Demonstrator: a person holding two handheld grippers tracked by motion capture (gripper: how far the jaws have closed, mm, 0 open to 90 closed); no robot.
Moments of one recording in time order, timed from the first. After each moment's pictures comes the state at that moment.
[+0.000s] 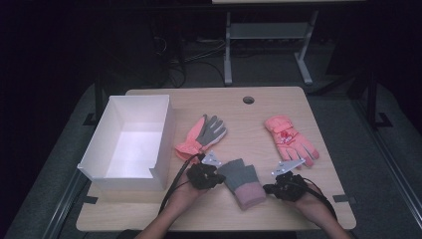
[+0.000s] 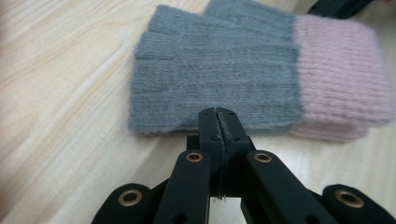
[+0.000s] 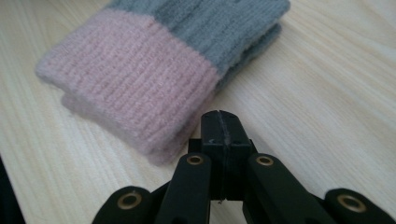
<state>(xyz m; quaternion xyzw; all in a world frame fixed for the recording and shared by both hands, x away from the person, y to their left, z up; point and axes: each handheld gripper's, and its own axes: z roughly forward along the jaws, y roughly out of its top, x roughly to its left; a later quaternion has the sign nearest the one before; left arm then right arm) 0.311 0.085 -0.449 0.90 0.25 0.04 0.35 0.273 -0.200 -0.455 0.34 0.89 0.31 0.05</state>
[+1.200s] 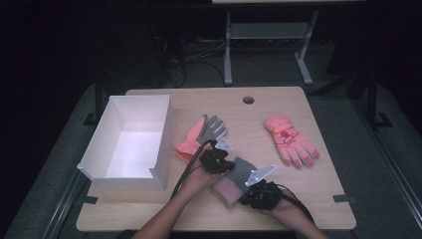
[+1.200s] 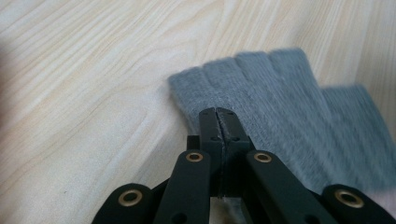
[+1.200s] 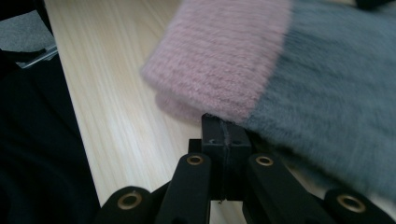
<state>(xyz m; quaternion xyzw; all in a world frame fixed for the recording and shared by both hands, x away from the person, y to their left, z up) 0.355 0.053 -0.450 0.90 0.24 0.03 0.36 0.258 -0.128 -0.458 0.28 0.90 0.34 -0.01</state>
